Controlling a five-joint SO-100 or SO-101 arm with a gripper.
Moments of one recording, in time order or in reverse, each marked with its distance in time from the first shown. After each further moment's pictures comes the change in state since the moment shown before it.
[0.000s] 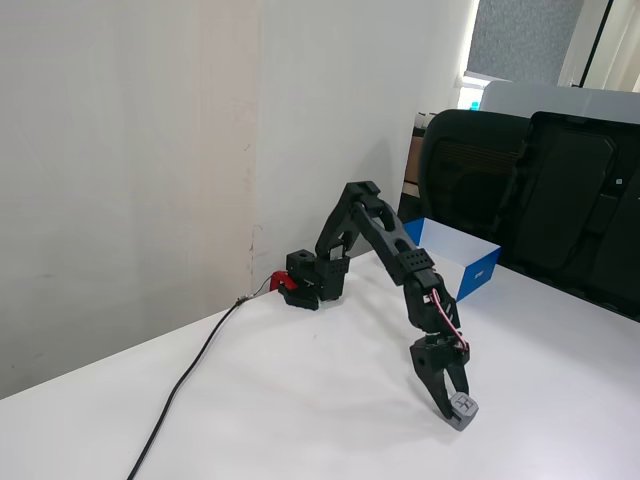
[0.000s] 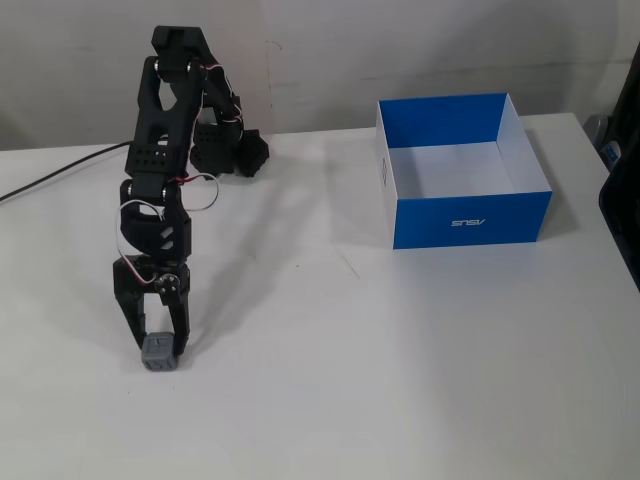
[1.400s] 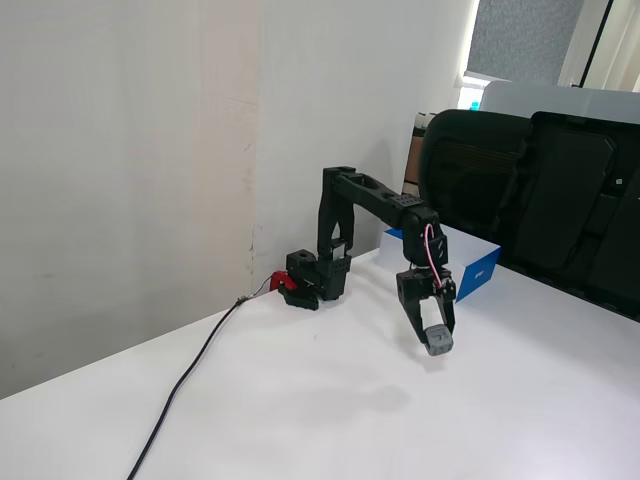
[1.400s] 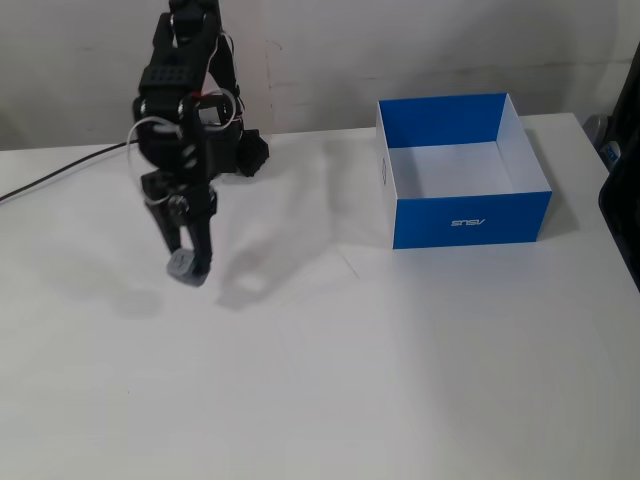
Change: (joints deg) arm 6.9 31.8 11.9 30.6 38.8
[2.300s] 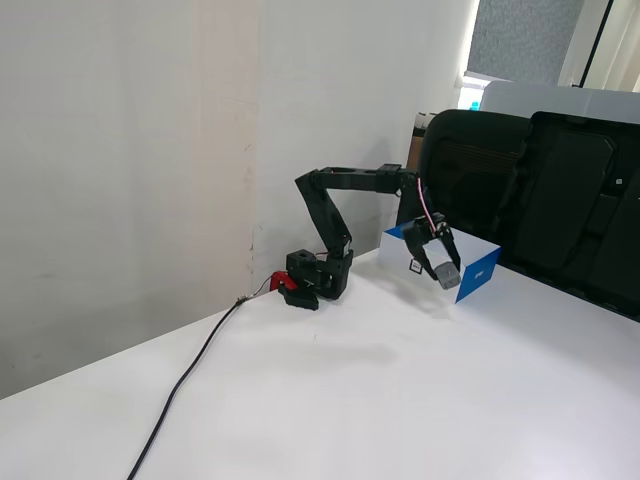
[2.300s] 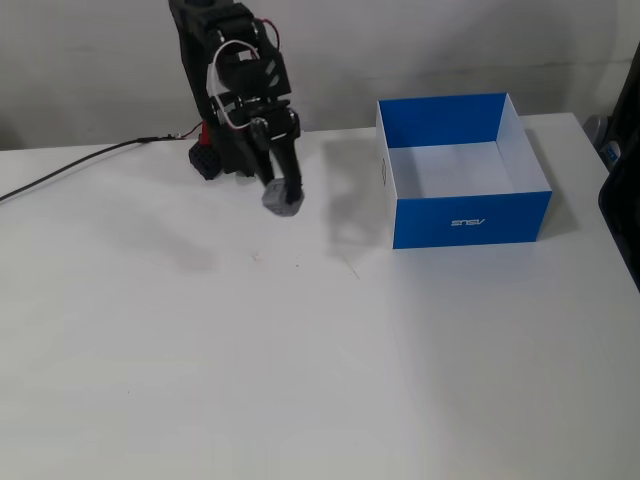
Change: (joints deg) arm 30.3 26.4 10.4 6.8 36.3
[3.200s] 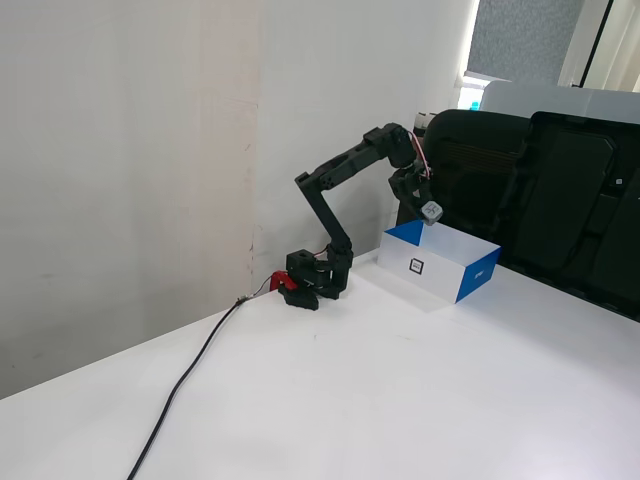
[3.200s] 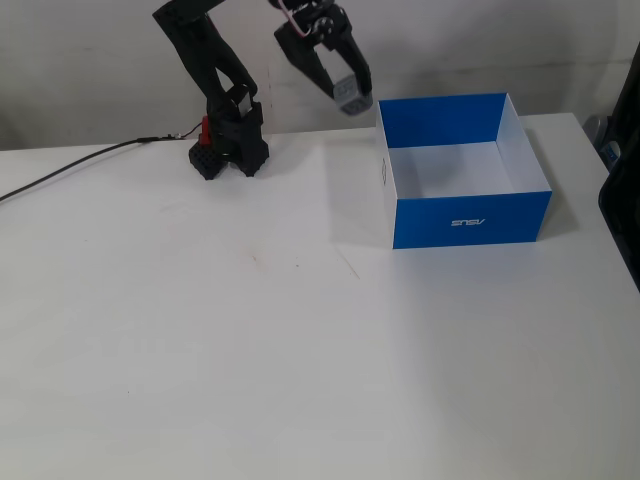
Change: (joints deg) arm 36.1 0.5 -25.0 24.2 6.2
